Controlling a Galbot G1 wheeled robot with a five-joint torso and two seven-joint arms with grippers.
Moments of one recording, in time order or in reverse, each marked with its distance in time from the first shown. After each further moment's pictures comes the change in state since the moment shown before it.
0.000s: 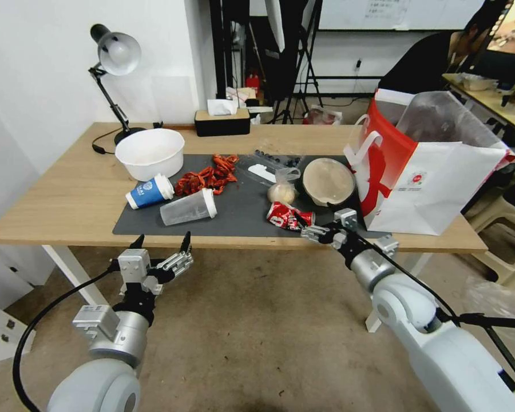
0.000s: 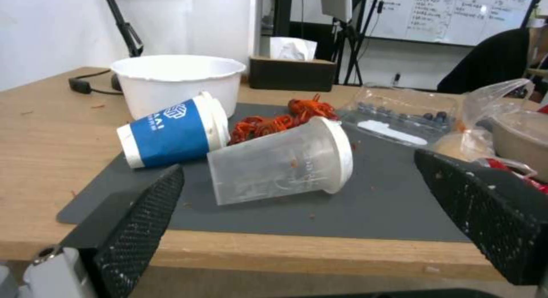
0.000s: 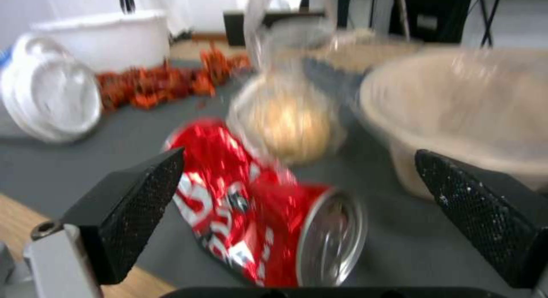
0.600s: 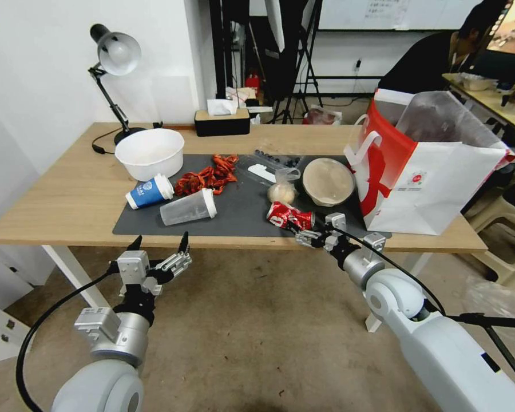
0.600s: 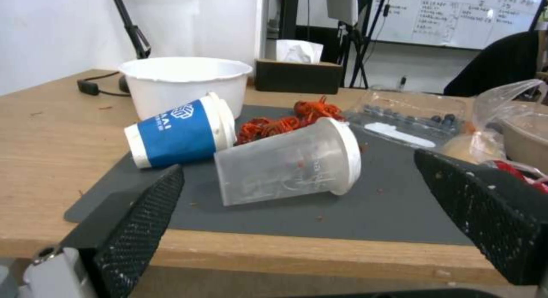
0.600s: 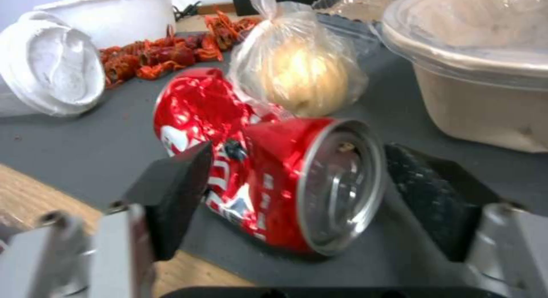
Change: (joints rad) left arm 0.000 -0.013 0.001 0.016 0.013 -0.028 -0.001; right arm 0.018 -0.001 -0.020 -0.053 0.081 -0.031 -0.032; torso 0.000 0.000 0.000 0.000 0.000
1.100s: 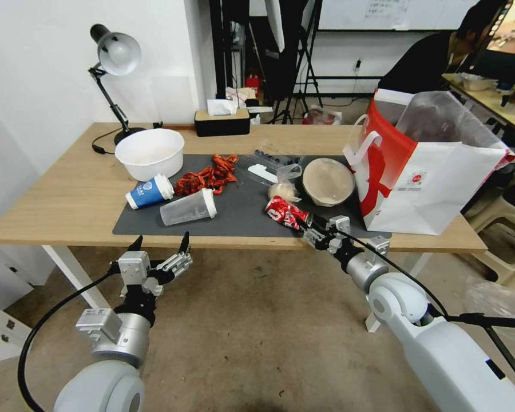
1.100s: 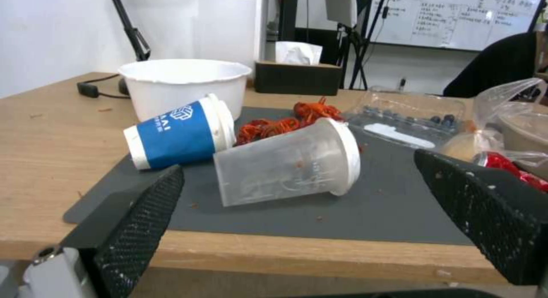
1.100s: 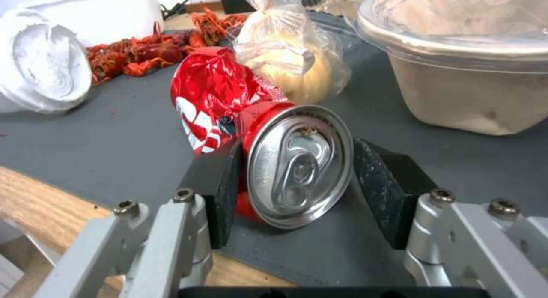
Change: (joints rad) left arm 0.003 0.004 0.005 0.008 0.006 -0.020 -0.002; right arm -0.036 0.003 0.027 0.019 -0.007 -0.005 0.016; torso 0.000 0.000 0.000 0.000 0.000
